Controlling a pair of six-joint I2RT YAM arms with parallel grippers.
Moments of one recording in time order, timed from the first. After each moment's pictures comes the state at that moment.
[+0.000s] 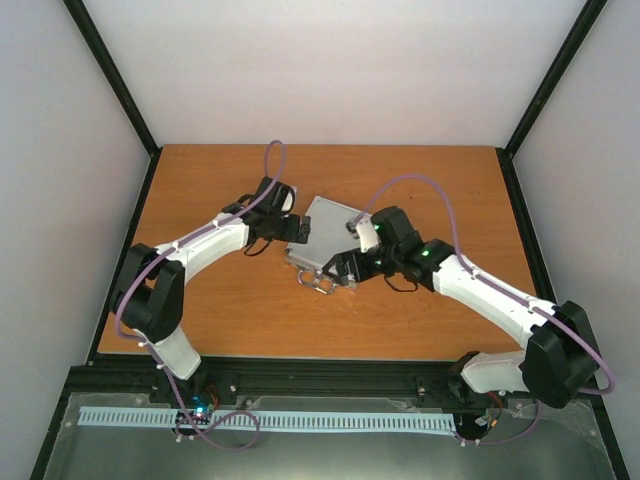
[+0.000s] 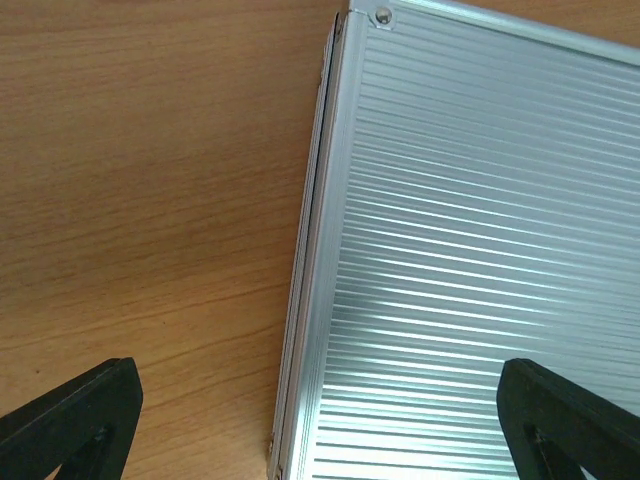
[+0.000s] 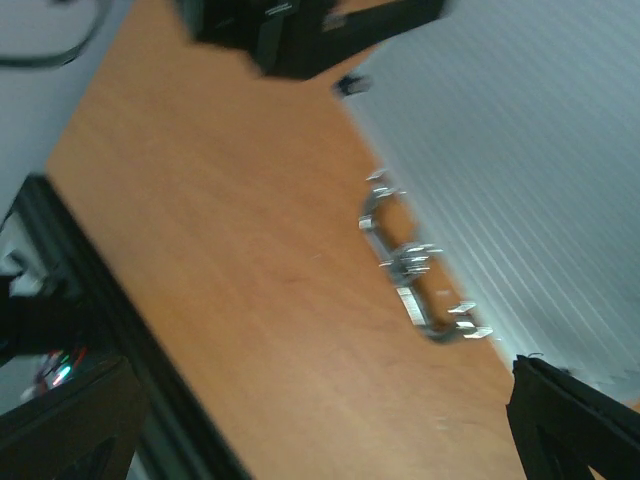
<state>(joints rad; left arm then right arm) -0.51 1.68 1.19 -0.46 0.00 -0.31 0.63 1.29 0.93 -0.43 -0.40 0.34</state>
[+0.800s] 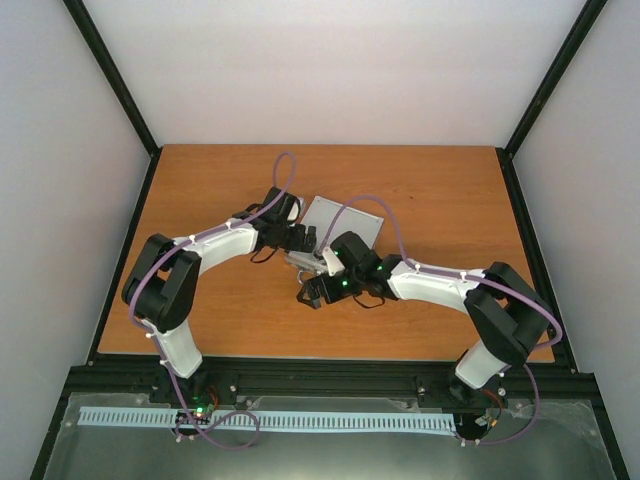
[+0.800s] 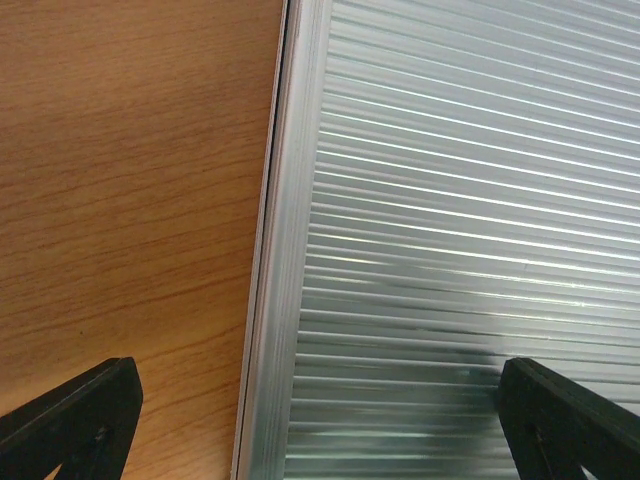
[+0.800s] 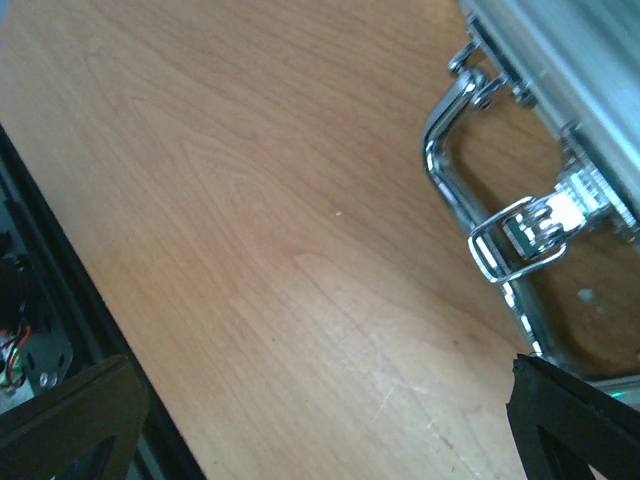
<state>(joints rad) -0.52 1.76 1.12 -0.33 0.06 -0.31 0.84 1.59 0.87 -0.18 -0.43 0.43</state>
